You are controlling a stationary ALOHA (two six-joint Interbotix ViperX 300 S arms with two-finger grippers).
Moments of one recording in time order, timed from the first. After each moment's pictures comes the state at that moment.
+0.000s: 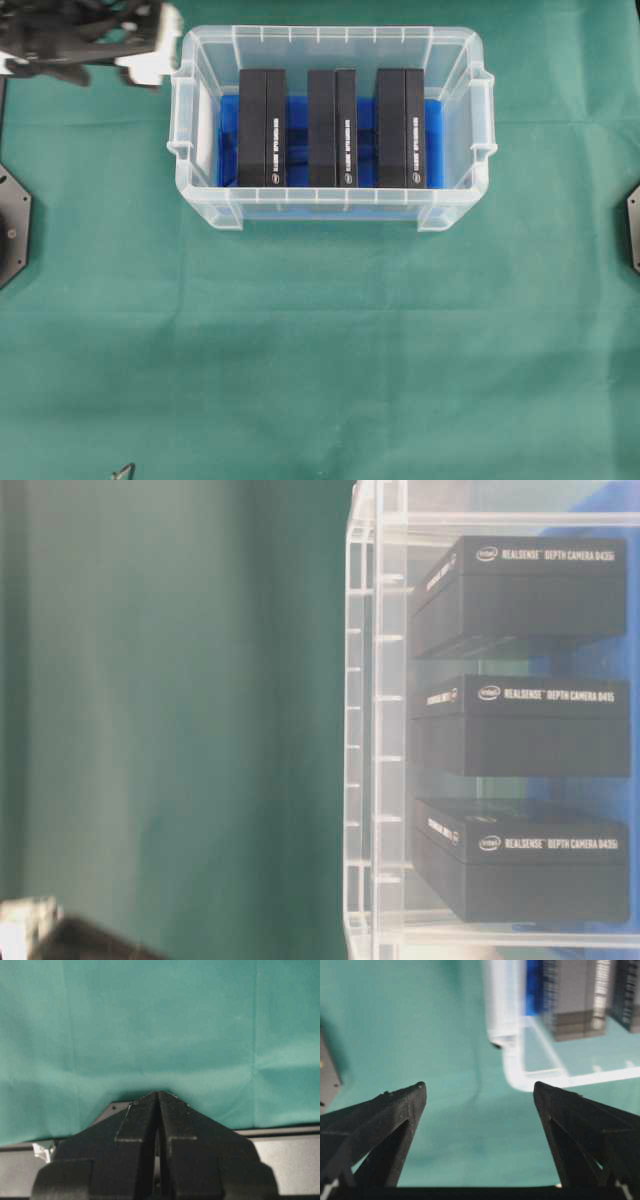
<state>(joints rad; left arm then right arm) 0.28 -0.22 0.04 0.02 1.58 -1.19 0.00 -0.76 0.45 -0.05 1.58 0.19</state>
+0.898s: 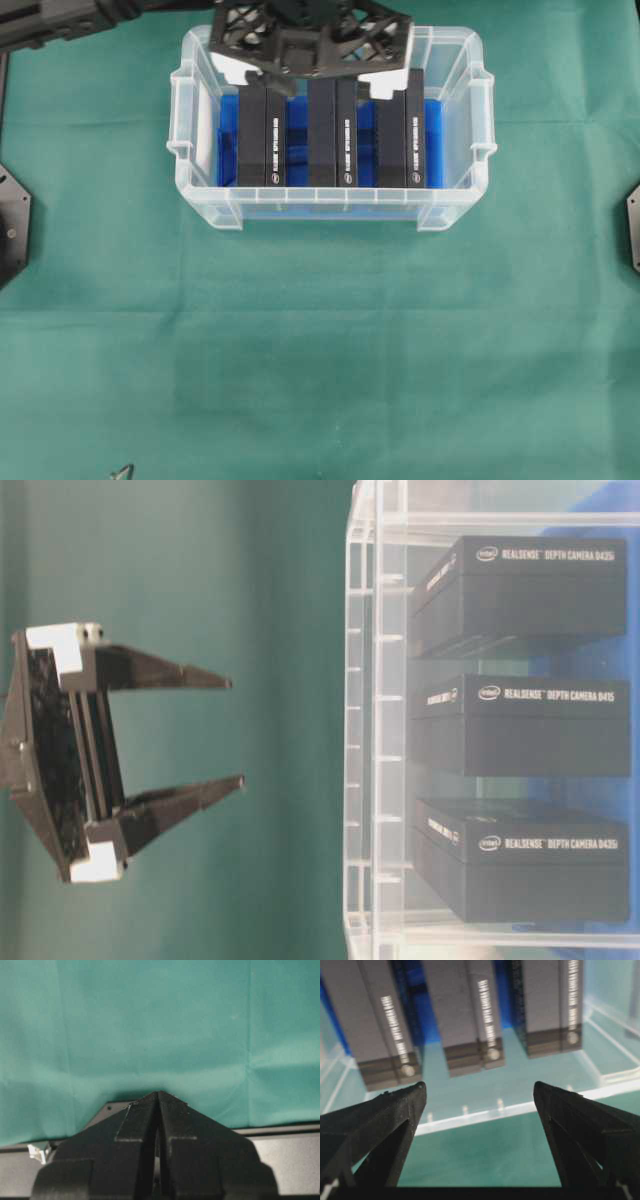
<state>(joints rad) 0.19 0.32 -0.54 0.02 1.56 -1.23 0.00 -0.77 0.45 -0.06 1.58 0.19</state>
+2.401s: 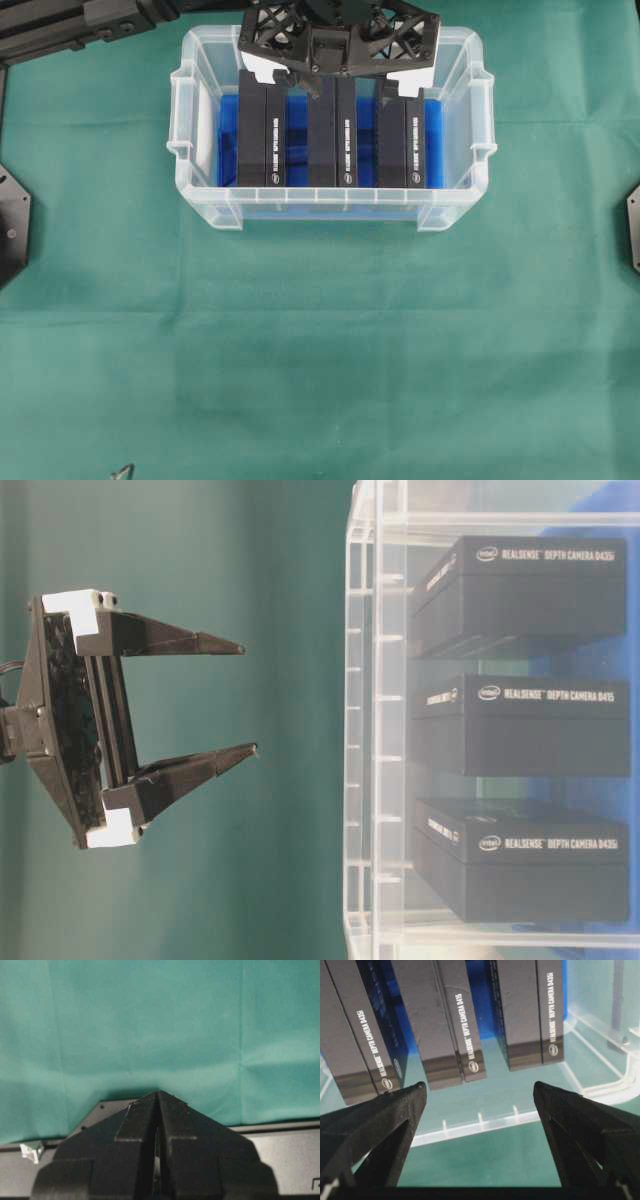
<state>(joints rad) 0.20 0.37 -0.60 0.02 1.57 -1.23 0.00 -0.77 0.45 -0.09 1.58 0.19</state>
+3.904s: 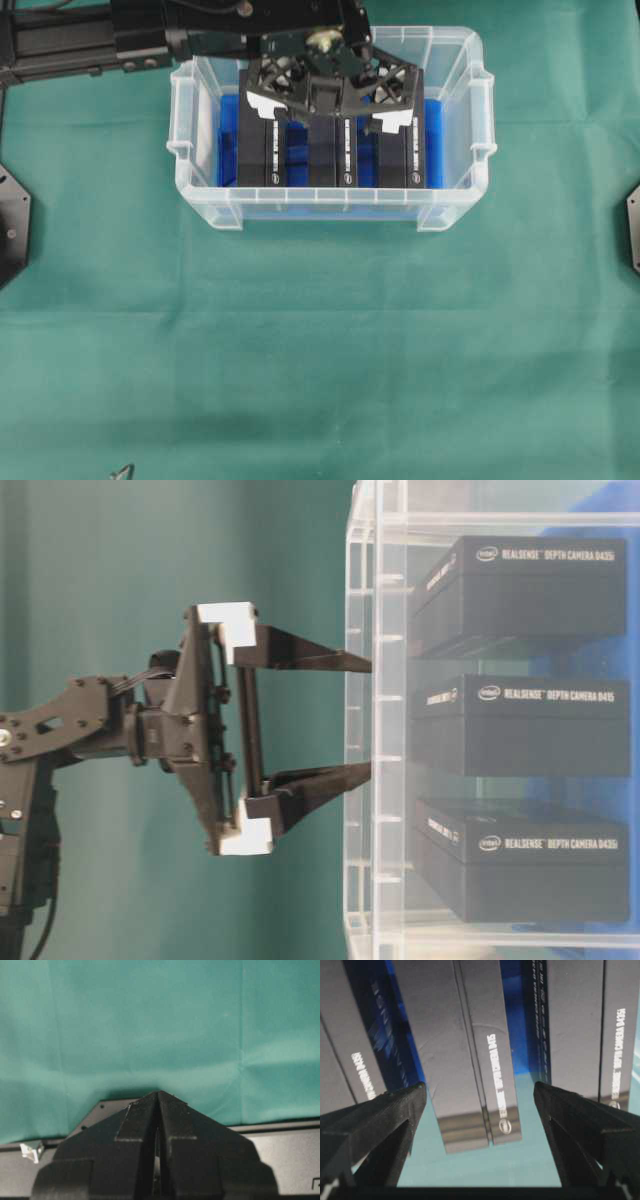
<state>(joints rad) 0.20 0.37 -0.30 0.04 1.34 -1.24 0.00 -0.77 0.45 -0.09 1.59 0.19</state>
